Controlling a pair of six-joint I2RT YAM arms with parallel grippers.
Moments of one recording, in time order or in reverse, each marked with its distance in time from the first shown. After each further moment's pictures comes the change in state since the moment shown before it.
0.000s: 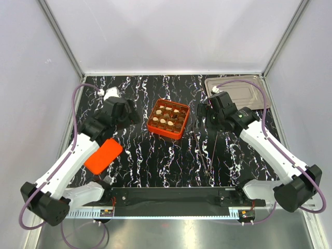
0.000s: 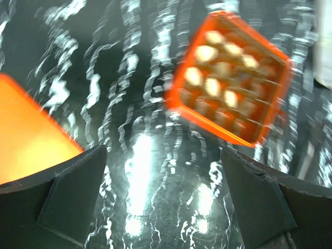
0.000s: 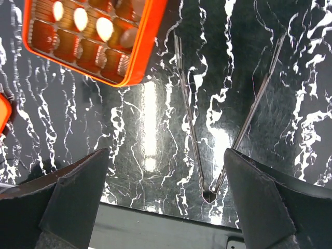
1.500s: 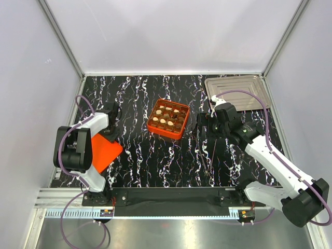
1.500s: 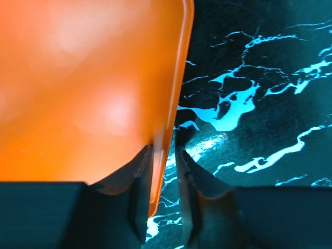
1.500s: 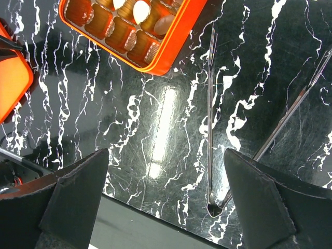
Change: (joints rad) left arm 0.428 0.588 -0.140 -0.001 -0.019 -0.472; right arm 0.000 -0.173 -0.241 0.220 -0.147 -0.090
